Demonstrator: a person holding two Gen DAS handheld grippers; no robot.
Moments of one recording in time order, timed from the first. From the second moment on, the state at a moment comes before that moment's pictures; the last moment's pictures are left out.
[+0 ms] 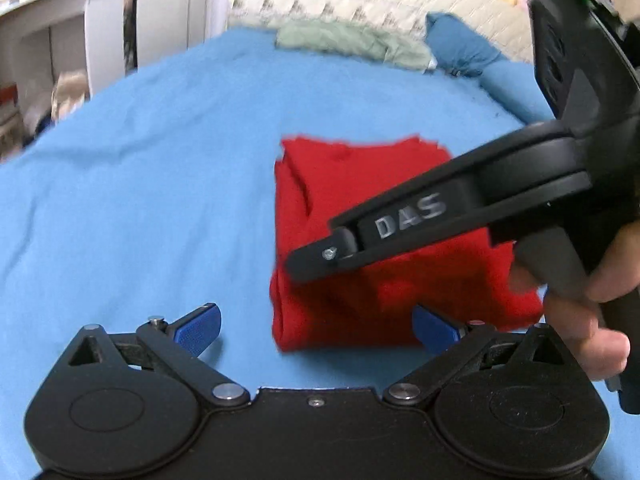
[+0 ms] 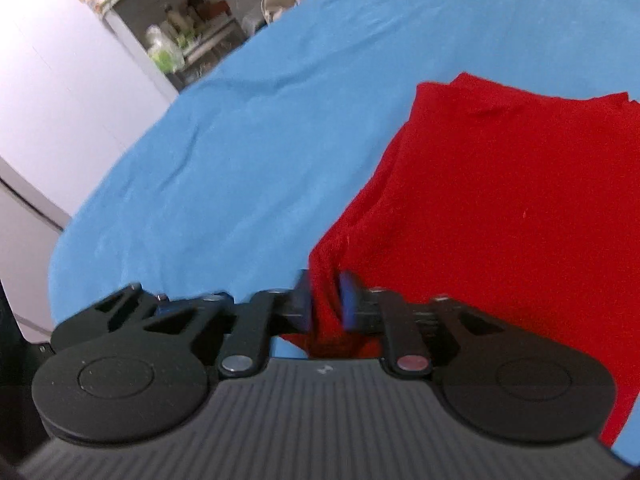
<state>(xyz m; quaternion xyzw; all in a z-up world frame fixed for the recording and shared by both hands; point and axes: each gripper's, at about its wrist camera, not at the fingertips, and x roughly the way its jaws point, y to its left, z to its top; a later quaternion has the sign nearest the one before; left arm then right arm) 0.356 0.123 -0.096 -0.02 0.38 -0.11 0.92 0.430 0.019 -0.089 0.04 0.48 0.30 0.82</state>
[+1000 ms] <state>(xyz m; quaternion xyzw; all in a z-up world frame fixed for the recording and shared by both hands) 0.377 0.139 -0.108 -0.05 0.40 -0.07 0.91 0.310 -0.103 -0.145 -0.04 0.32 0.00 0.95</state>
